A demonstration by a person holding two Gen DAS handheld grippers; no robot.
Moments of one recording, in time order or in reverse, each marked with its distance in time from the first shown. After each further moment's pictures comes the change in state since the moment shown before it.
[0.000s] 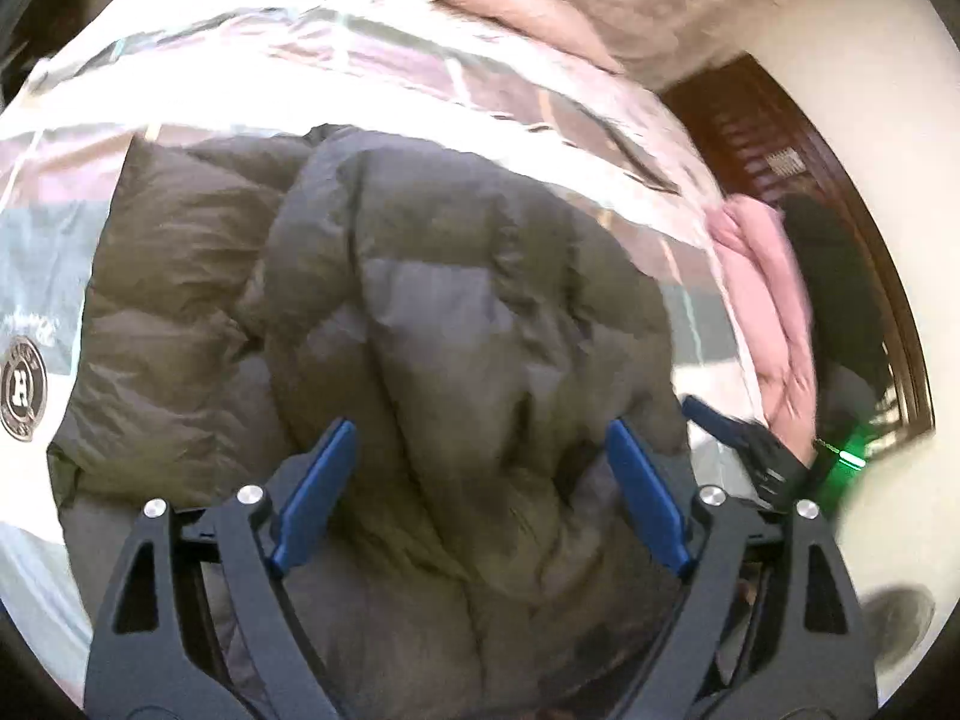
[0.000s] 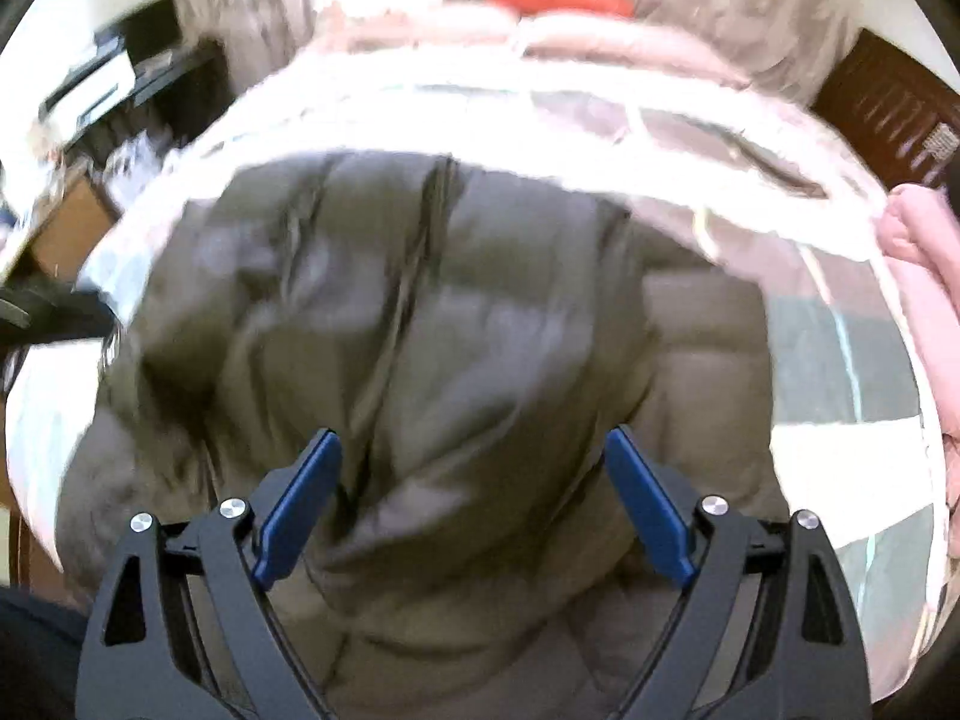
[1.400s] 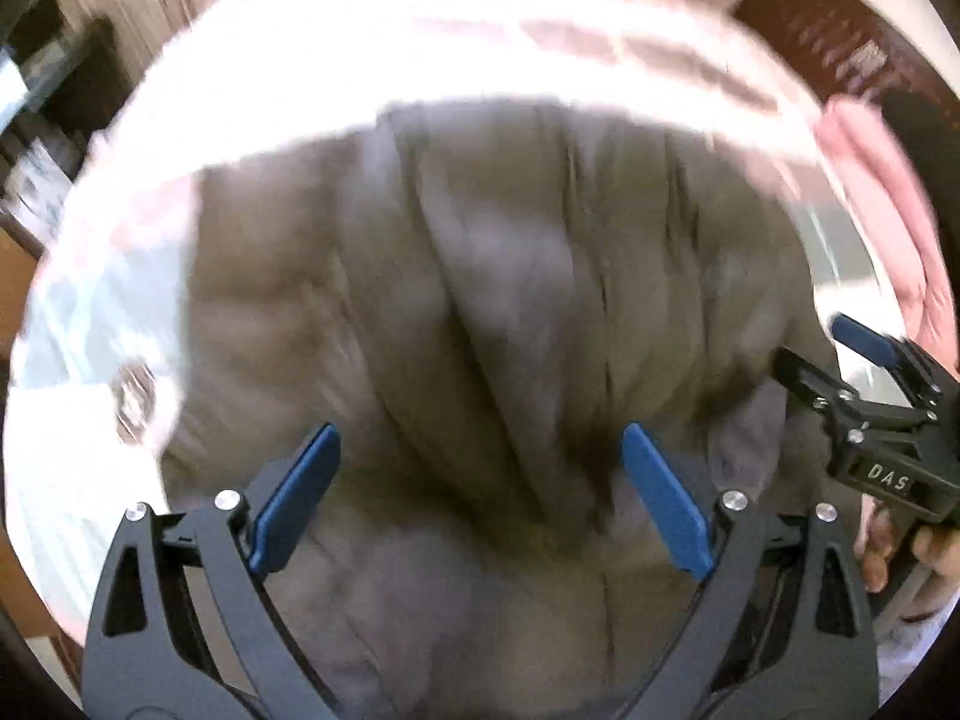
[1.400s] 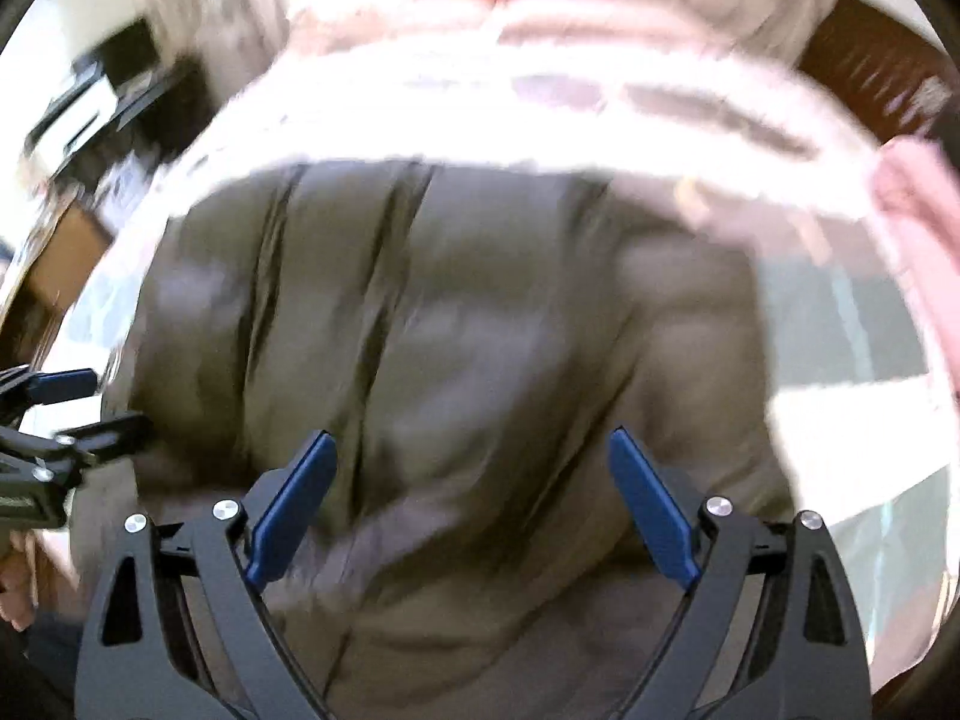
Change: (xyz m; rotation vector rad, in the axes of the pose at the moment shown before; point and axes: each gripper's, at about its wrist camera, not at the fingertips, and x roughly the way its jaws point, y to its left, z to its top) left arm 0.014 -0.014 -0.028 0.211 -0.028 0.416; right arm 0.002 -0.012 -0.009 0.059 -0.009 -0.034
